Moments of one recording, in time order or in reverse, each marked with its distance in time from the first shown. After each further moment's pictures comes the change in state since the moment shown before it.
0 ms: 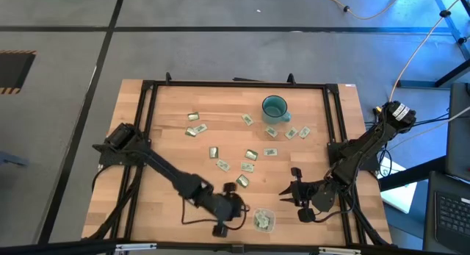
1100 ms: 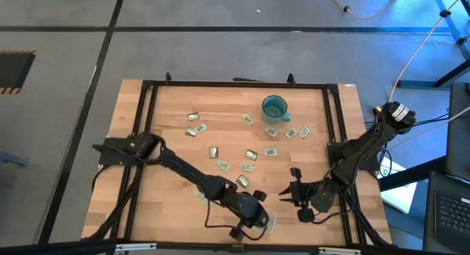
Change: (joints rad) left arm 0.086 0.278 0.271 0.128 0.231 0.370; right arm 0.000 0.017 0.000 -0.002 0.000 -0.007
